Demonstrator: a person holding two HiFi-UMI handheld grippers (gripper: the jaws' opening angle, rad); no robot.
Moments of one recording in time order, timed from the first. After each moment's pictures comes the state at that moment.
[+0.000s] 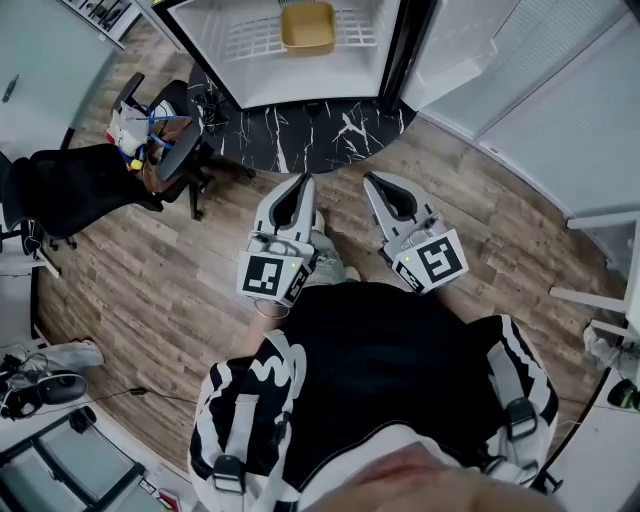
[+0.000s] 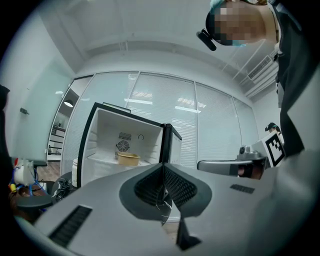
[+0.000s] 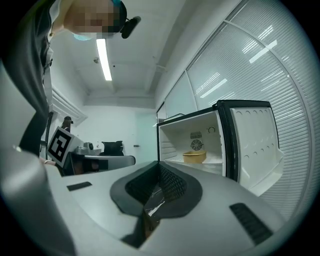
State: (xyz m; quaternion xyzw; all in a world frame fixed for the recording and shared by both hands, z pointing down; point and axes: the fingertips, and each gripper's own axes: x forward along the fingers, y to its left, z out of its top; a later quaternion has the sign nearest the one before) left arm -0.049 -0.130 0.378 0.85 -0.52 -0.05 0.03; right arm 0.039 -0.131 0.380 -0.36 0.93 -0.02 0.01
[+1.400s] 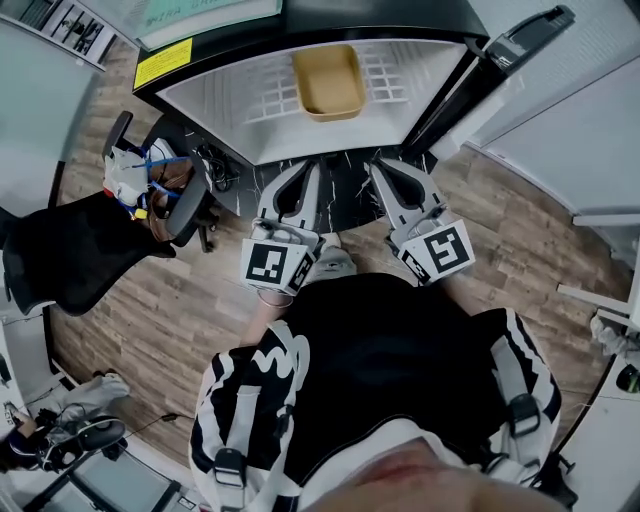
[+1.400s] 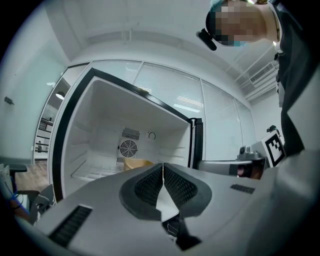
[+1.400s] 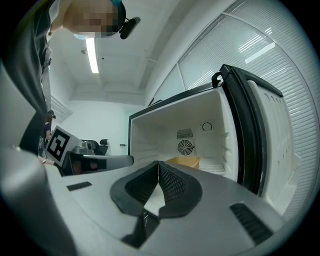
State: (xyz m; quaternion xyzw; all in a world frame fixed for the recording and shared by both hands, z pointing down) left arm -0.106 -0.333 0.368 0.88 -0.48 -0.05 0.04; right arm -0.016 -0.327 0.368 -0.41 0.91 -0.02 0.01
